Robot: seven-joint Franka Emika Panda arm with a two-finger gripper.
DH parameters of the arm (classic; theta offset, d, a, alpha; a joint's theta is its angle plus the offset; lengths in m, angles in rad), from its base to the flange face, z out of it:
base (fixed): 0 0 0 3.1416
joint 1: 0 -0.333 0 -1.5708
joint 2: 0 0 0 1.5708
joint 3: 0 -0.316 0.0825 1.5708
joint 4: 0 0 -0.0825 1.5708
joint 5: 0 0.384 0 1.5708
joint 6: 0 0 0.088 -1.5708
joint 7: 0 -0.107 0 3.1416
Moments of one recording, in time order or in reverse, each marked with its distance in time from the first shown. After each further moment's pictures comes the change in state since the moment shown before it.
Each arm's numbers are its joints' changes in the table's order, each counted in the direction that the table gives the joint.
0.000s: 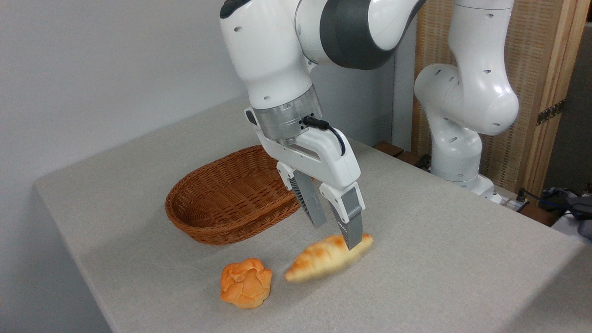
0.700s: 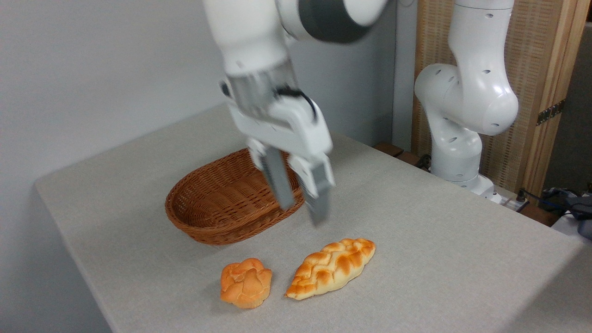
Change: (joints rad) arm 0.016 0.000 0.079 -0.107 -0.058 -0.003 0.120
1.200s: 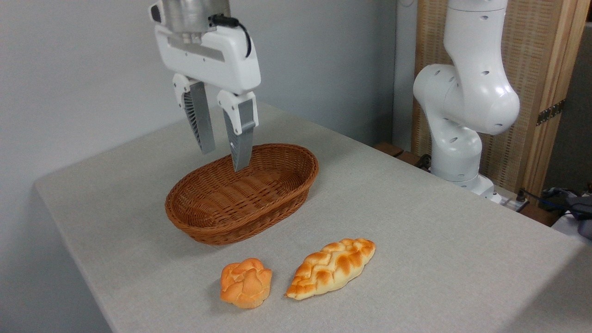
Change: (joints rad) arm -0.078 -0.099 0.187 -0.270 -0.151 -0.070 0.190
